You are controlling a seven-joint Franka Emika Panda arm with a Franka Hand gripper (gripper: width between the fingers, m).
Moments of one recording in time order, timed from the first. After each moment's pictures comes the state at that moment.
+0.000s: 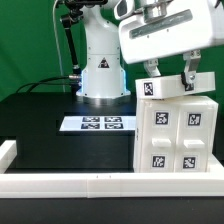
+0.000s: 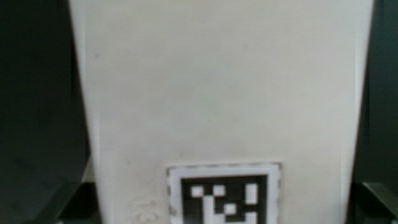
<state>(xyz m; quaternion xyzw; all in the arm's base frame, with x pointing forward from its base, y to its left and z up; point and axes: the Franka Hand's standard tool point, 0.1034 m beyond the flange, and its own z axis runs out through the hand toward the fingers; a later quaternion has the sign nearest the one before) 0.599 0.080 0.158 -0.85 0.51 -0.04 0.12</state>
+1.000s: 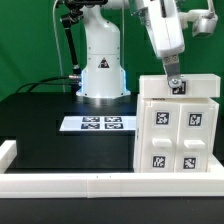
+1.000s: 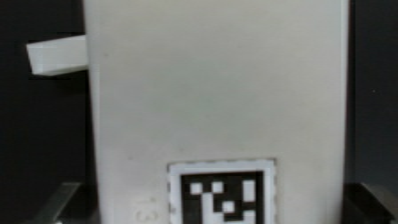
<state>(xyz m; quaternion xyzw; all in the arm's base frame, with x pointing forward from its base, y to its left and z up) 0.599 0.084 0.158 -0.63 0.77 0.03 0.14</state>
